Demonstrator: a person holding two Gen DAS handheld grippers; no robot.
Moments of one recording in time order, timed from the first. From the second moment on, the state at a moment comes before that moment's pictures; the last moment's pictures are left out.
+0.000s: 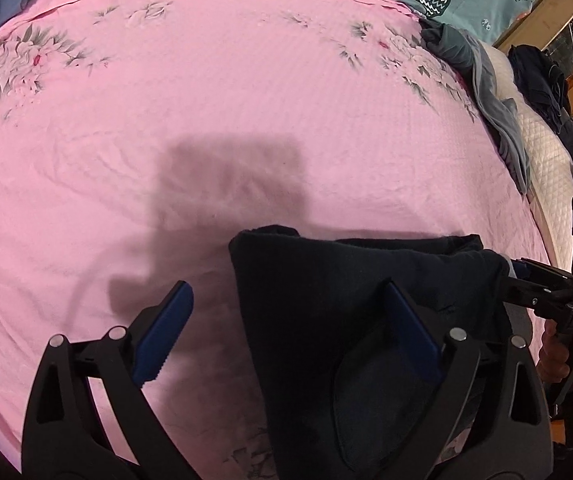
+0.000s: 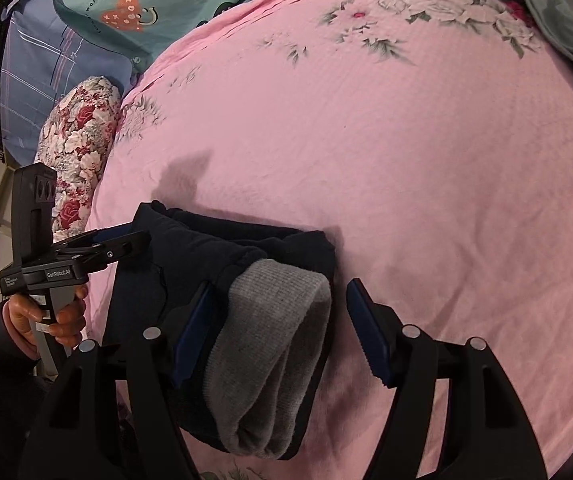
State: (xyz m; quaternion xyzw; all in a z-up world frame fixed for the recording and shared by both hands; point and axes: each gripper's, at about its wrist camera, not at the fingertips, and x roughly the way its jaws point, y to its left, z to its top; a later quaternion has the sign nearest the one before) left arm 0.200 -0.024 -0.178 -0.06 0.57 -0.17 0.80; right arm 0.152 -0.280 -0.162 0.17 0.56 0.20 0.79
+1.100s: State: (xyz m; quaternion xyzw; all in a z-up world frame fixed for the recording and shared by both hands) left arm 0.180 -0.037 -0.164 -0.05 0.53 -0.21 0.82; right arm 0.155 -0.265 -0.154 0.17 0.55 0.23 0.79
